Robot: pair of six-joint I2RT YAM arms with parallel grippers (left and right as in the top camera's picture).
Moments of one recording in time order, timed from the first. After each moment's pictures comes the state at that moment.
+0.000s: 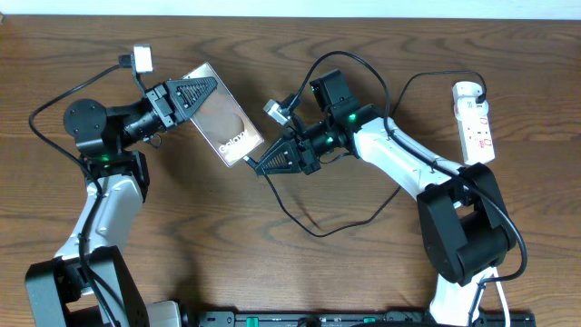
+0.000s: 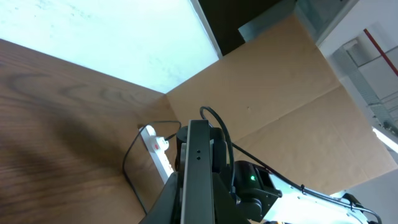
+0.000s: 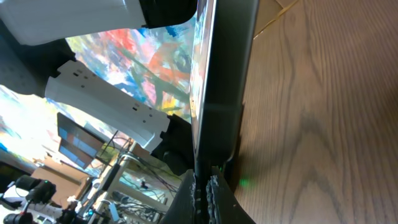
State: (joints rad) left arm 0.21 1.52 0.81 0.96 1.25 -1.24; right arm 0.51 1.98 1.37 -0.40 -1.54 -0.16
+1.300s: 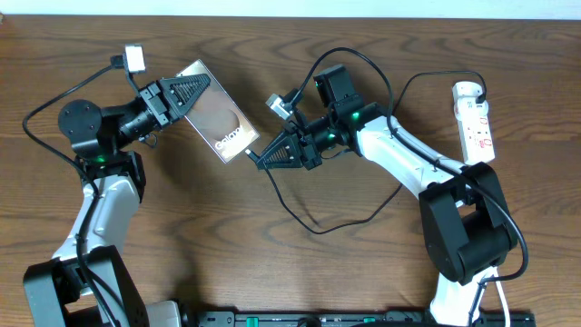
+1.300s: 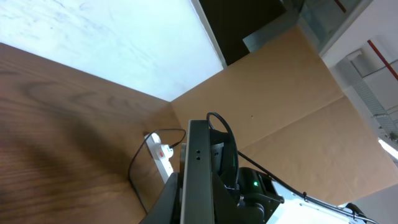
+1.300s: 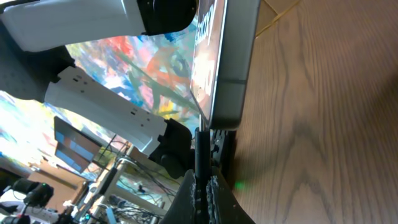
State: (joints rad) left arm 0.24 1.52 0.81 0.95 1.23 -1.24; right arm 0.49 1.98 1.37 -0.33 -1.54 -0.09
